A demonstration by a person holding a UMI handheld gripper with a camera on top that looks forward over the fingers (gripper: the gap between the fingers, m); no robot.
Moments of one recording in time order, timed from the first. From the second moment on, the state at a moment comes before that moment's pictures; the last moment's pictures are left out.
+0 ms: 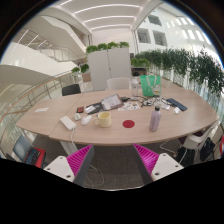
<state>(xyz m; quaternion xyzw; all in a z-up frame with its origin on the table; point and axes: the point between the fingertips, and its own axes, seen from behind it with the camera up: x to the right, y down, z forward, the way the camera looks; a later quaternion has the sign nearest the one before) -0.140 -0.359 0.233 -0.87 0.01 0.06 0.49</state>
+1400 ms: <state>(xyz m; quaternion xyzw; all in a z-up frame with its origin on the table) 0.132 0.010 0.067 -0.77 0.07 -0.04 0.64</state>
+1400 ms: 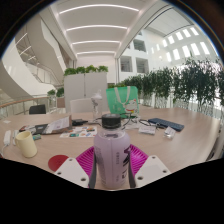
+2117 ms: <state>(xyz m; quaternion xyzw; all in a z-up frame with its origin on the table) -0.113 0.102 0.169 -0.47 -0.61 -0.54 0.33</state>
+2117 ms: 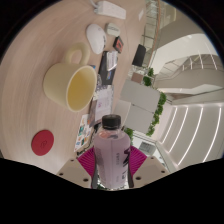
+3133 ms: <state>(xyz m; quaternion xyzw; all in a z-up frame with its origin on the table) -0.059 0.107 0.090 -0.78 -0.06 0.06 0.62</state>
